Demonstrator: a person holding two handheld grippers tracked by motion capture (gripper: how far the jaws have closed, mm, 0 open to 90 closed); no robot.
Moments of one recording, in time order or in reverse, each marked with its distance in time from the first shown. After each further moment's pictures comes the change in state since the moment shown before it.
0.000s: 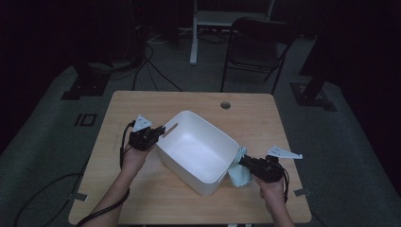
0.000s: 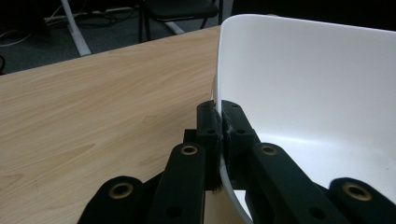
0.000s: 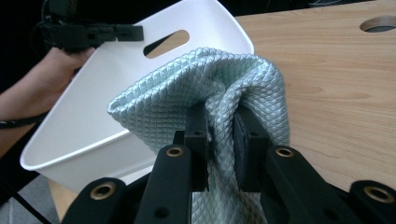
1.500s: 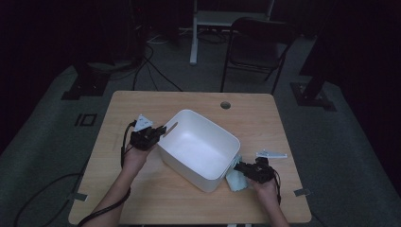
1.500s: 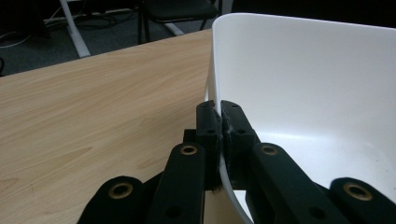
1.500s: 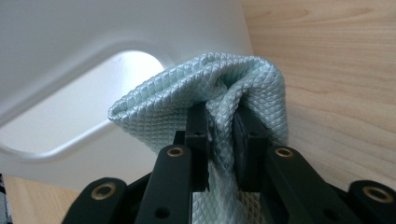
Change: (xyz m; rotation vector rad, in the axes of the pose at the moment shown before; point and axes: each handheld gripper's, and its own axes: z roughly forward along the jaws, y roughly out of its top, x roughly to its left) left arm -0.002 0.001 0.003 -0.004 0.004 0.005; right arm -0.032 -0.034 0.037 0.167 -0.059 0.077
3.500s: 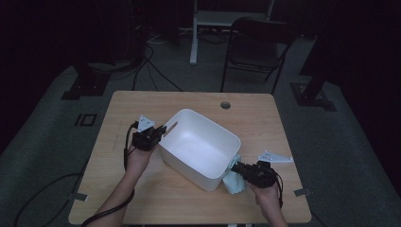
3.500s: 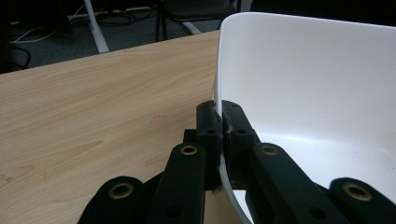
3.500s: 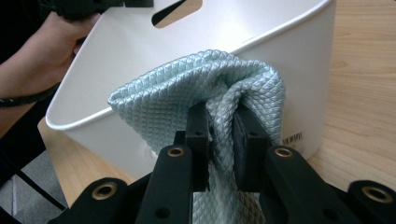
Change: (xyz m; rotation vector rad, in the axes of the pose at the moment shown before) left arm -0.010 0.001 0.002 0.009 0.087 -0.020; right arm 0.050 0.014 -0.033 -0.082 0.055 -0.093
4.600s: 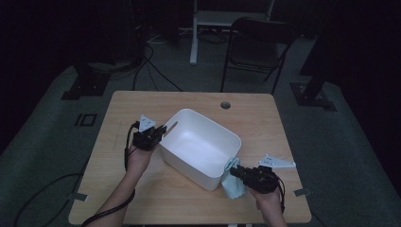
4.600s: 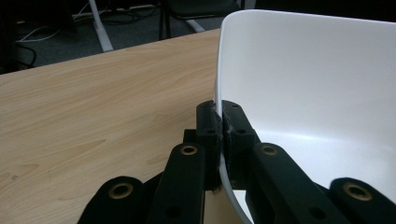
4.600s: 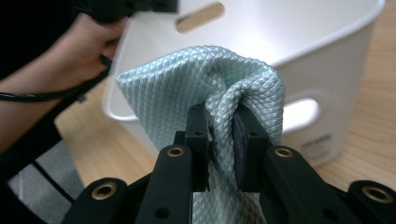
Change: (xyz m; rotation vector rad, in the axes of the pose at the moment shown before) left arm -0.001 0.001 0.001 0.010 0.002 -0.008; right arm 0.022 0.001 -0.015 -0.034 0.038 -0.038
